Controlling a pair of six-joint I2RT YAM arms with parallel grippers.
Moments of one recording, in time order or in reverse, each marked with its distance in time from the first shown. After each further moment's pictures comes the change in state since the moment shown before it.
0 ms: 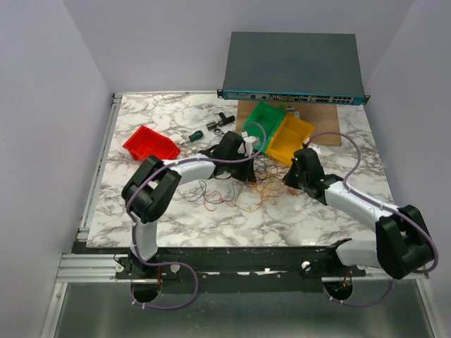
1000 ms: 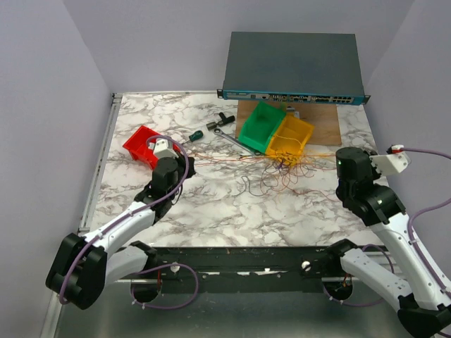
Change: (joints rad) left arm 0.230 -0.847 -0.758 0.400 -0.731 -0.302; right arm -0.004 -0.537 0.303 -0.647 0.880 0.427
